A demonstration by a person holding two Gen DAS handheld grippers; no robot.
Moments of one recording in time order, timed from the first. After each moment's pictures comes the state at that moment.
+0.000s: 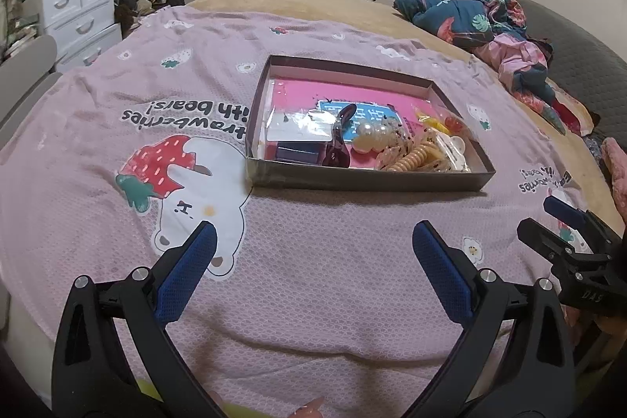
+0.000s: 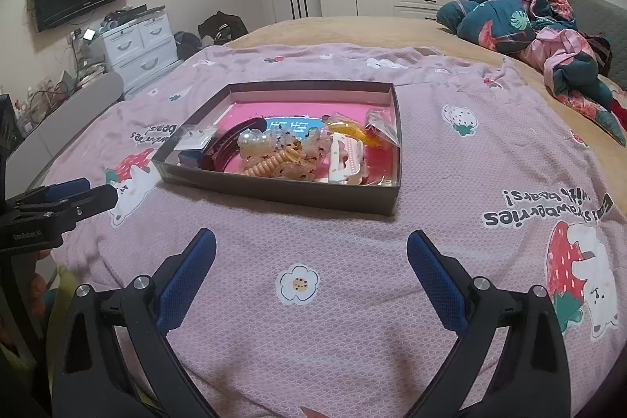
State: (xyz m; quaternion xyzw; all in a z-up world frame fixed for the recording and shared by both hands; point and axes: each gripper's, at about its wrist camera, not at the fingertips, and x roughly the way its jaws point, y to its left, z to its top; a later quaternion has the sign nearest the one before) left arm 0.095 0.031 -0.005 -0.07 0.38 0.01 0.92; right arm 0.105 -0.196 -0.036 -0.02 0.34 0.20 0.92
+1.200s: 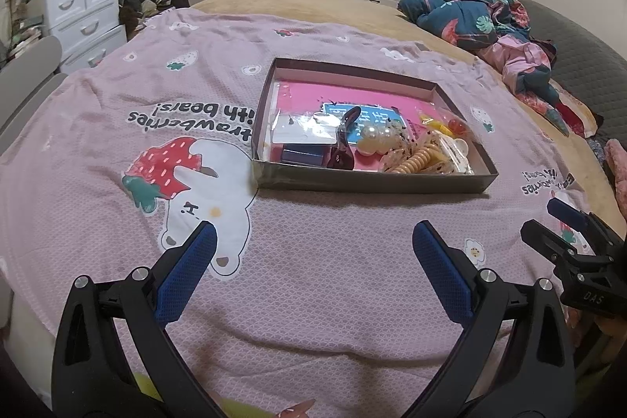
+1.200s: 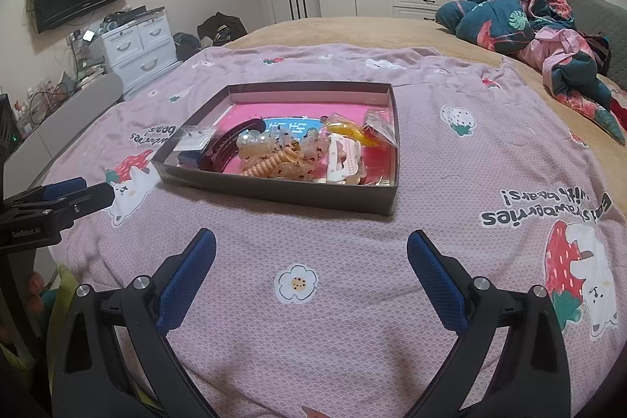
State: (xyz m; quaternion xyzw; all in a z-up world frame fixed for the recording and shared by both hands) left arm 0.093 0.033 -0.003 -0.07 0.38 0.01 0.92; right arm 0.104 -0.197 -0.035 -0.01 0.34 0.19 0.92
